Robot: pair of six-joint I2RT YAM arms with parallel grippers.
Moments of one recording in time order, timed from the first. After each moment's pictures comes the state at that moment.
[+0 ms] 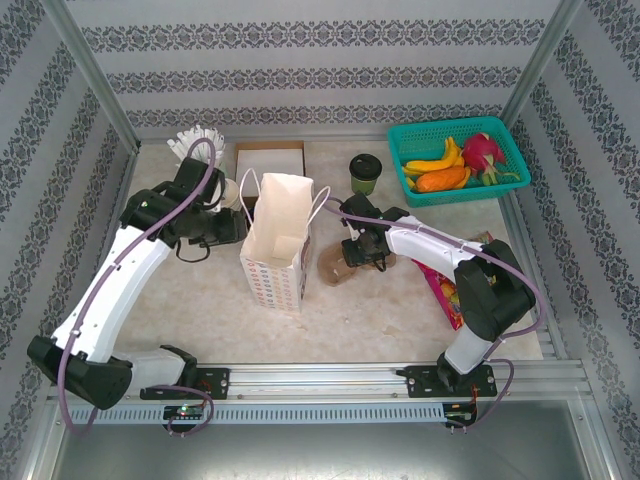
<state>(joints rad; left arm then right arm) -0.37 1.26 1.47 -1.26 0.06 -0.51 0.59 1.68 1.12 -0.71 0.02 0.29</state>
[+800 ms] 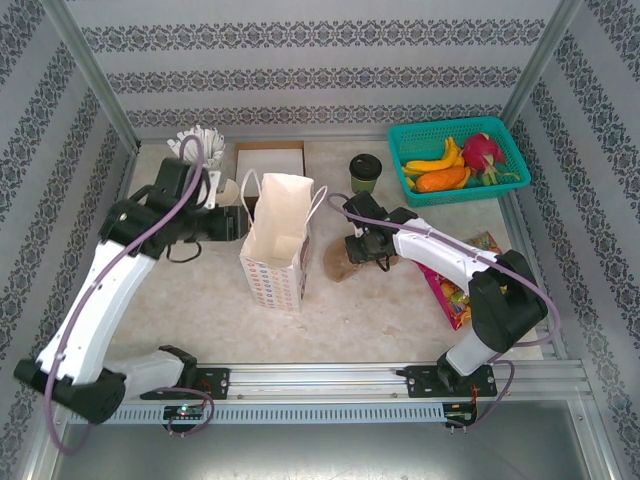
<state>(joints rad) -0.36 1.14 1.47 -1.20 0.13 -0.34 0.60 1.60 1.11 -0.73 0.06 0.33</state>
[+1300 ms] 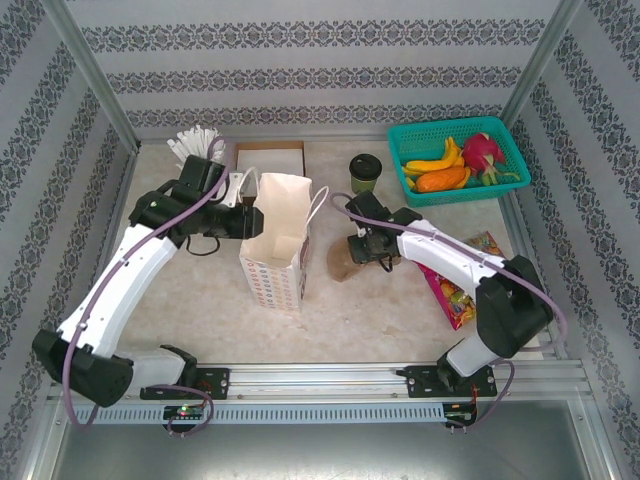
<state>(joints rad) -0.36 1.29 1.41 -1.06 0.22 -0.29 0.60 1.54 1.11 -0.76 0.08 0.34</state>
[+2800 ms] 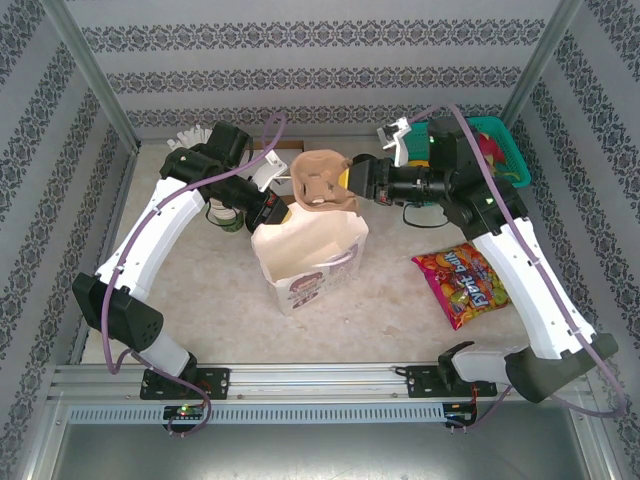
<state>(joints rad) -0.36 1.59 1.74 -1.24 0.66 0.29 0.45 1.29 1.61 -0.76 -0.74 0.71</state>
